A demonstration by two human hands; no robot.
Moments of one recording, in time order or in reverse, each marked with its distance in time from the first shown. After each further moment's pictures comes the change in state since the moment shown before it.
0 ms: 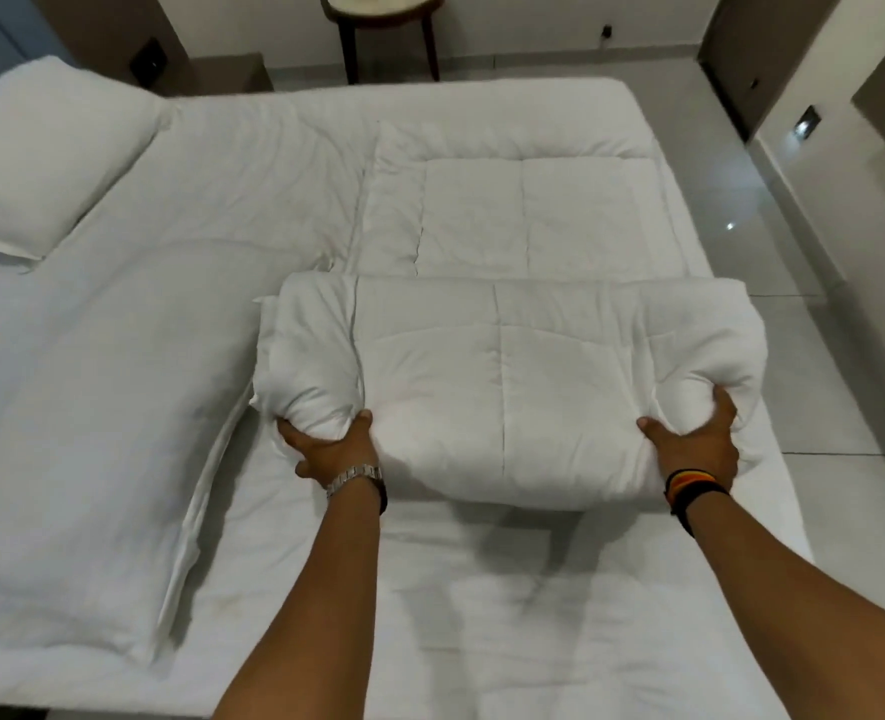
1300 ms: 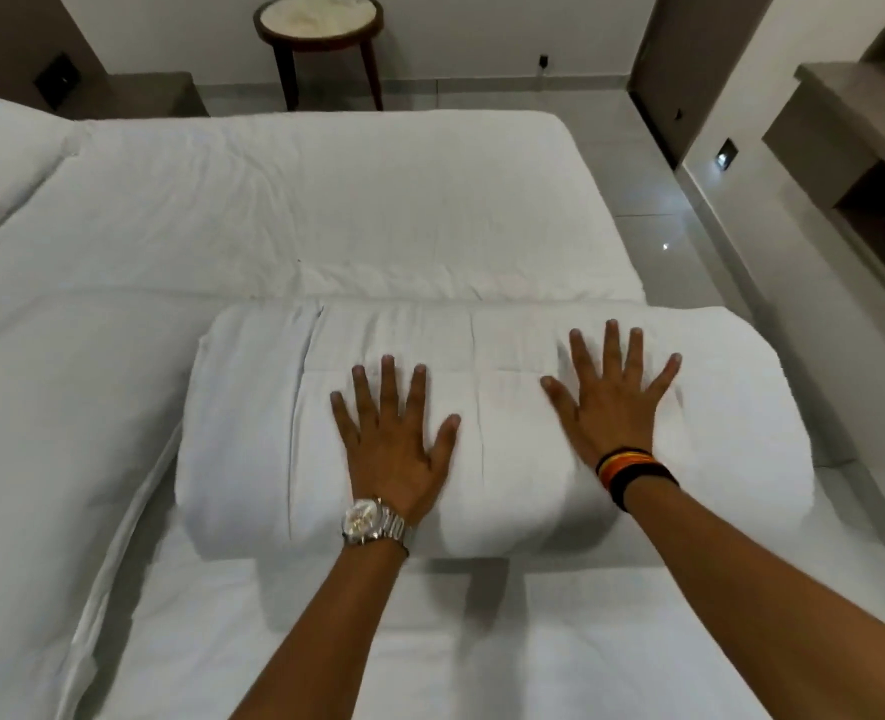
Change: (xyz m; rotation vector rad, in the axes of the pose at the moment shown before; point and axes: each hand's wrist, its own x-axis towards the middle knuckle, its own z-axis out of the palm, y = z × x) left_hand -0.060 0.029 0.115 0.911 -0.172 1.405; right_hand 0.061 -0.098 0.018 -0.907 0.063 -0.753
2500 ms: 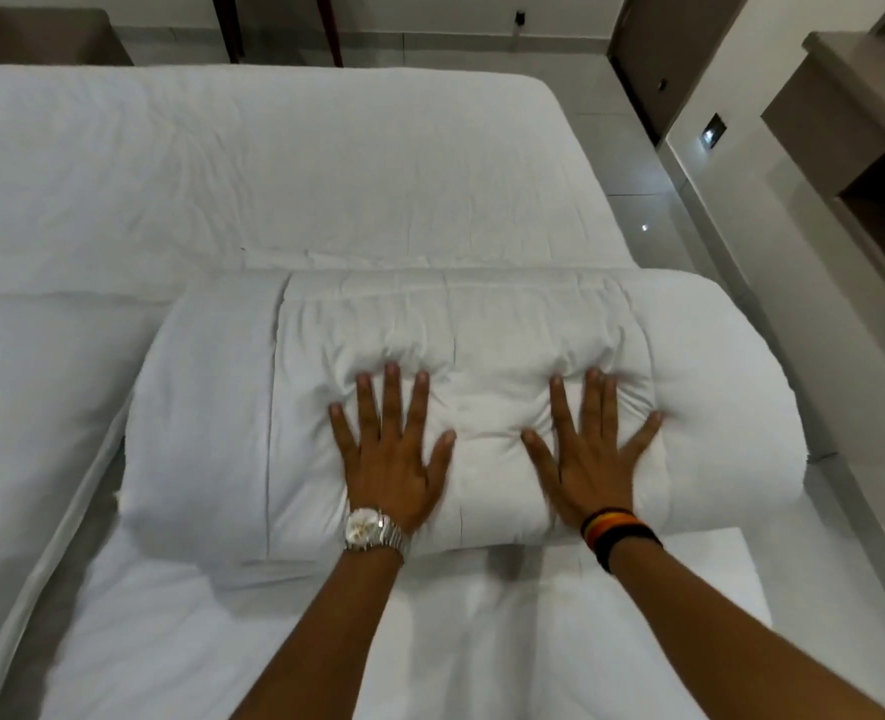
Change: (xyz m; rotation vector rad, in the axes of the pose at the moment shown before) left_hand 0.070 -0.011 0.096 0.009 -0.037 0.100; right_hand 0.027 -0.018 0.083 0.026 -0.153 -0.011
